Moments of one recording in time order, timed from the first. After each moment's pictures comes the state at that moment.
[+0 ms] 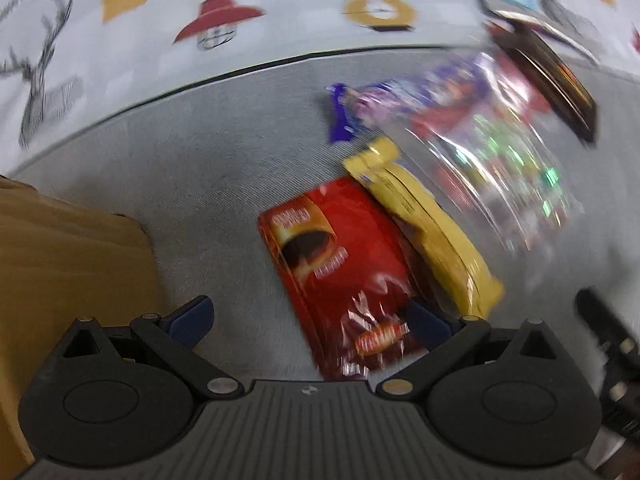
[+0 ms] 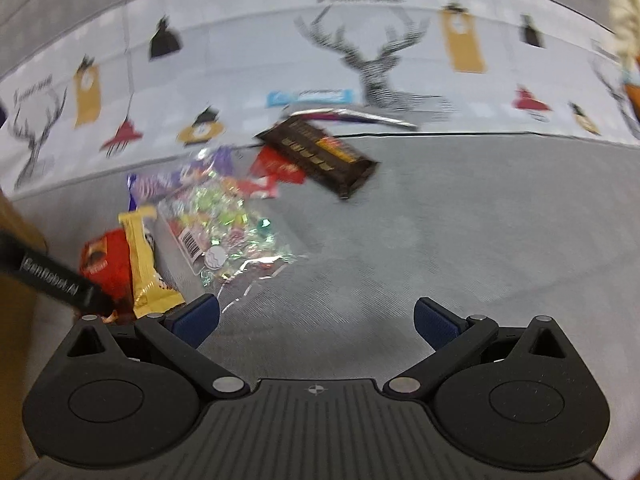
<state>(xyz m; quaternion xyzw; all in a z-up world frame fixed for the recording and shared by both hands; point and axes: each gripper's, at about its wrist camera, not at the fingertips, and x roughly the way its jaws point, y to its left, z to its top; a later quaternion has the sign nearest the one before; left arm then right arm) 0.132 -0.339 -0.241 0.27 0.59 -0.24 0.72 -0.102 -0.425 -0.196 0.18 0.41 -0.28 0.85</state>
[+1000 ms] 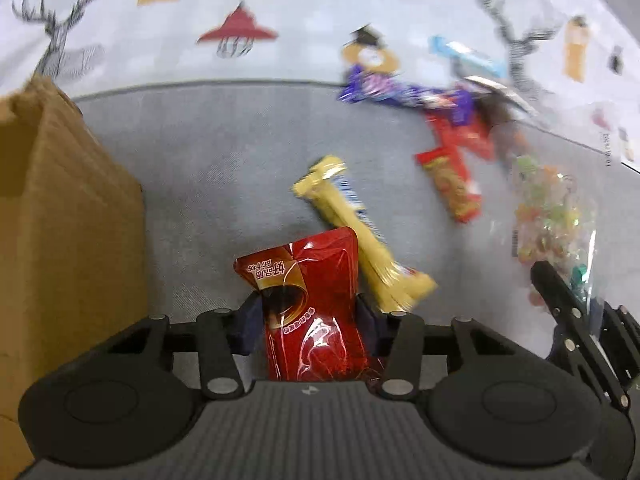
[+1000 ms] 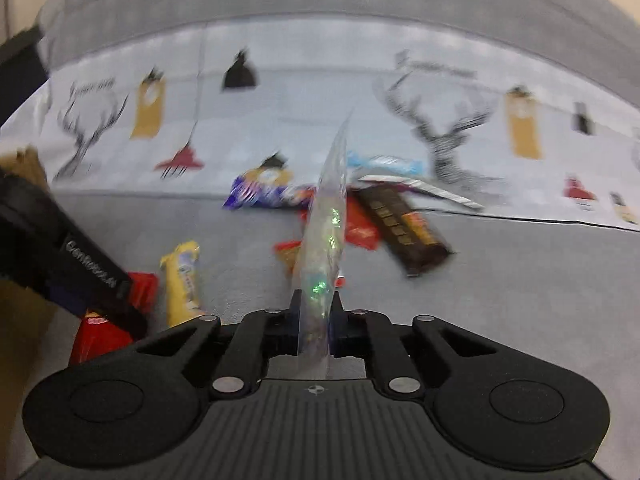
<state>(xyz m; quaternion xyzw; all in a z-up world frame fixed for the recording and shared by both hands) 0.099 -0.278 -0.188 0.16 0.58 -0.28 0.74 -0.088 -0.388 -0.185 0.10 0.33 -0.25 0.91</state>
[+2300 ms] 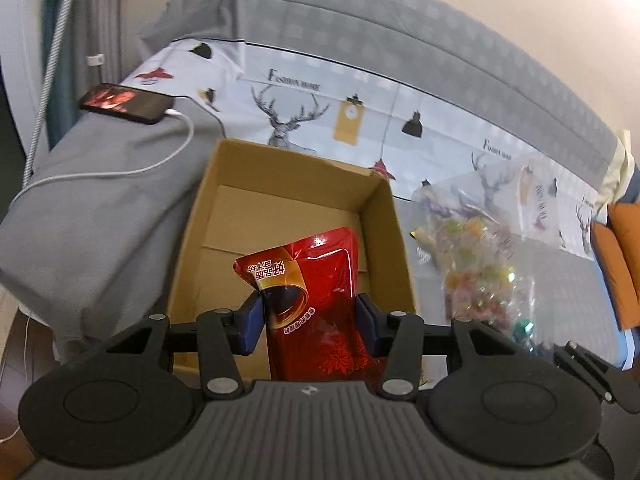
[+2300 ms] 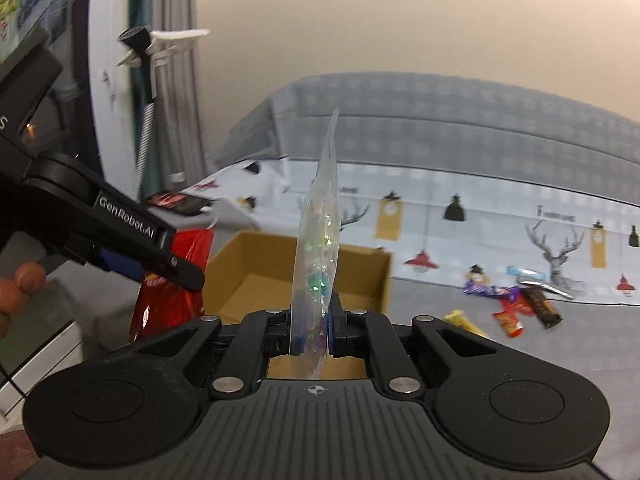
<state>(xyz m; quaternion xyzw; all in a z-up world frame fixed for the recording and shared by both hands) -0.013 0.117 0.018 0.02 0.44 -0.27 0.86 -0.177 -0.055 0.011 0.05 0.23 -0.10 0.97</state>
